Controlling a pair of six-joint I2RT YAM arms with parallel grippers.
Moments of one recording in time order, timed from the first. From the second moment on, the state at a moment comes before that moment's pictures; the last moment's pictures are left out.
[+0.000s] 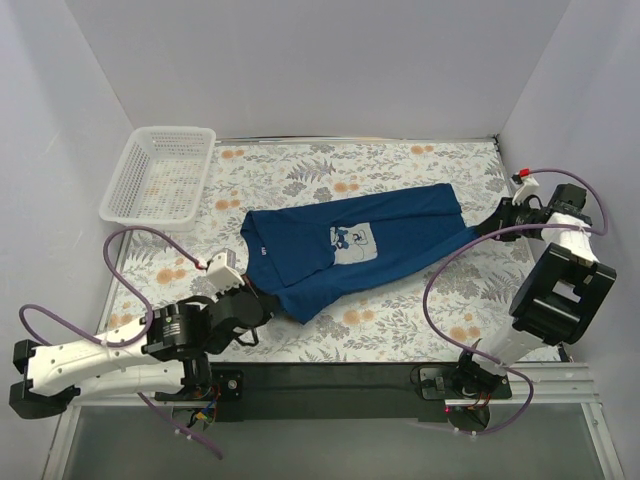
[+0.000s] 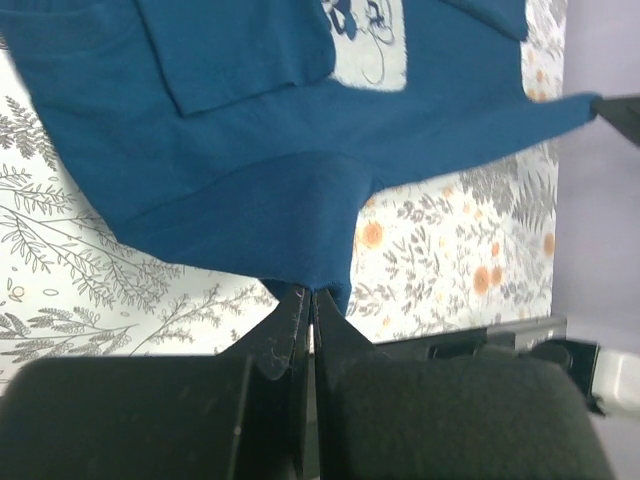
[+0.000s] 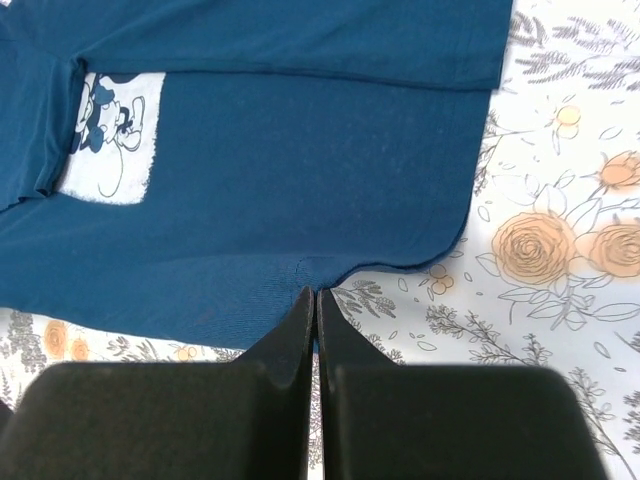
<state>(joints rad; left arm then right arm) -1.33 0.67 0.75 -0.83 -0.72 -1.36 -0.51 1.60 1.12 -0.58 -0.91 -0.43</state>
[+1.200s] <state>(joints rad) -0.63 0.98 0.80 -0.40 -0.19 -1.36 -0.46 1.75 1.13 -0.45 -0.88 -0.21</state>
